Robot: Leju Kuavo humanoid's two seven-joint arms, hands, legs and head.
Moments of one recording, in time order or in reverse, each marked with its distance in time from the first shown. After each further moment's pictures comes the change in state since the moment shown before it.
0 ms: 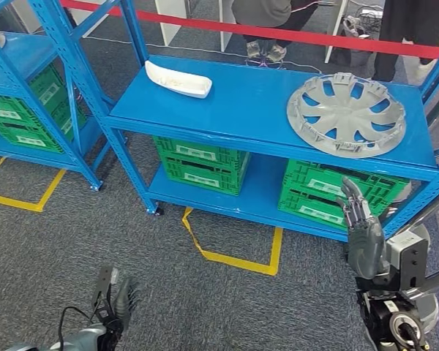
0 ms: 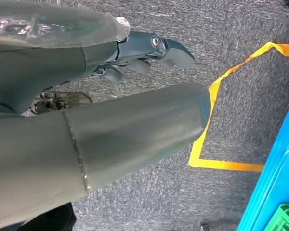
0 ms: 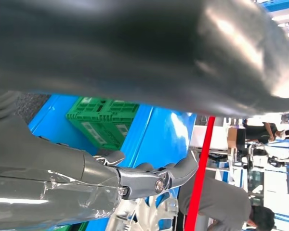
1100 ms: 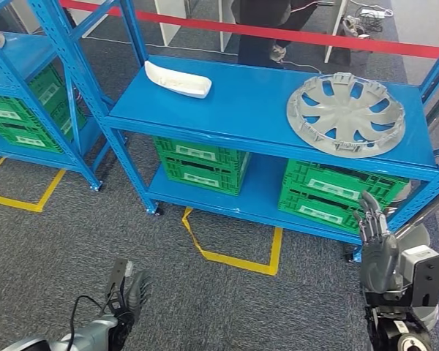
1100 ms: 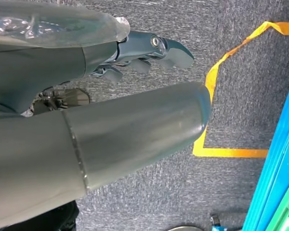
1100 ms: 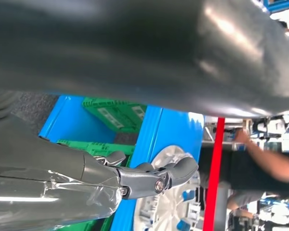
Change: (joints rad) left arm -0.045 -0.037 0.000 0.000 -0.072 0.024 0.043; right arm 0.103 -0.033 -0.020 -0.110 -0.009 -0.143 0.062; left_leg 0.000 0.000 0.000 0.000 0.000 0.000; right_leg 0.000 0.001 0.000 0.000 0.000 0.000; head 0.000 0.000
